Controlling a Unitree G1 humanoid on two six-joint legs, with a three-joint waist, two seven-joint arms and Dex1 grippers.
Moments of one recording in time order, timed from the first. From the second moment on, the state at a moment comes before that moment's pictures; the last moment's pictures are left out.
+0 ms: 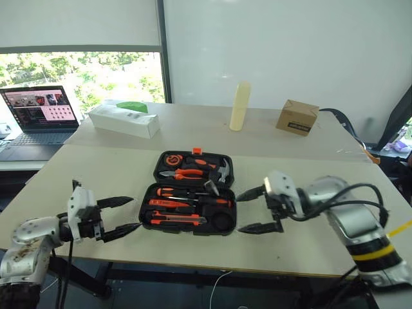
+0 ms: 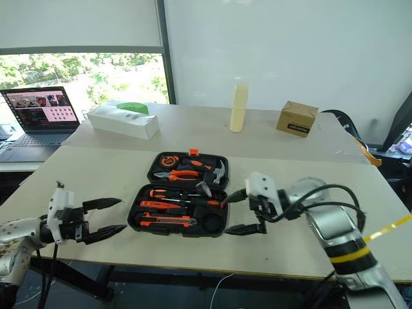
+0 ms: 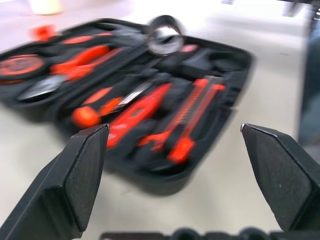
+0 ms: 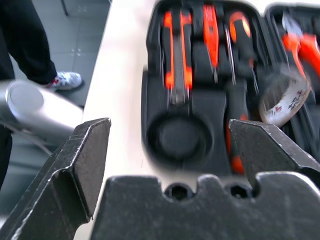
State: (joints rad) left arm -0.15 0.79 0.28 0.21 -0.51 0.07 -1.35; right arm -0.50 -0.74 0.17 -0.11 0.29 0.34 1.35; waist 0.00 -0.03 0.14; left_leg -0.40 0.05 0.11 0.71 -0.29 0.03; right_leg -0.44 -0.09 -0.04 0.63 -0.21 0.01
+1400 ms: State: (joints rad) left arm -0.16 0.76 0.20 0.13 -0.51 0.07 -1.36; right arm -0.93 -0.40 0.47 0.33 -0.02 0.32 1.18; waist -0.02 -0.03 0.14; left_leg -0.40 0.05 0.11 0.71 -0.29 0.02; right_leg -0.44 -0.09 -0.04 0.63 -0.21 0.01
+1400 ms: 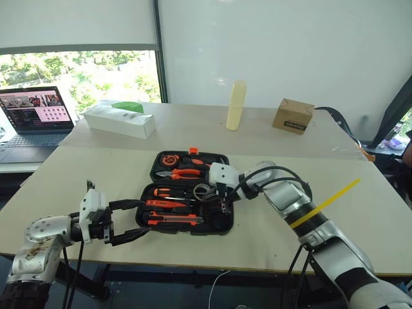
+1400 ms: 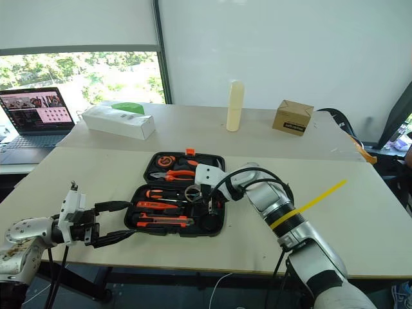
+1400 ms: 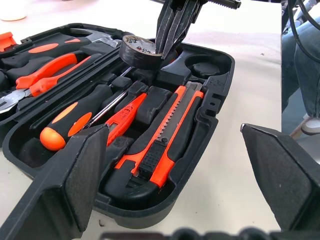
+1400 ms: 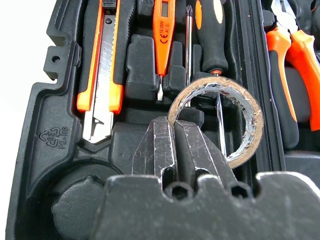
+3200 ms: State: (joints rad) left arm -0.37 0.72 0.24 0.40 -0.40 0.16 -0.99; right arm -0.48 -0.66 0.14 -0.01 0.16 0.32 1.11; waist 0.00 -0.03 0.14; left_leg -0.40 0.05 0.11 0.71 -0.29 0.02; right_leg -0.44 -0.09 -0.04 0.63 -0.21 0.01
